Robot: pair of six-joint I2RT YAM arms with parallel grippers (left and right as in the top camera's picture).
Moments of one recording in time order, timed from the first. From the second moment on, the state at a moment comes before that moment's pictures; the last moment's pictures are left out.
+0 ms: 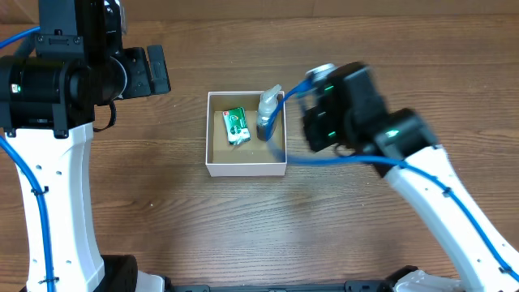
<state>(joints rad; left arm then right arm) -0.07 1.64 2.24 -1.53 -0.03 -0.21 0.53 1.45 1.41 -0.90 -0.09 0.03</state>
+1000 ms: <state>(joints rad) -0.07 1.64 2.24 -1.55 -0.03 -0.21 0.56 1.42 1.56 -0.94 0.16 -0.01</state>
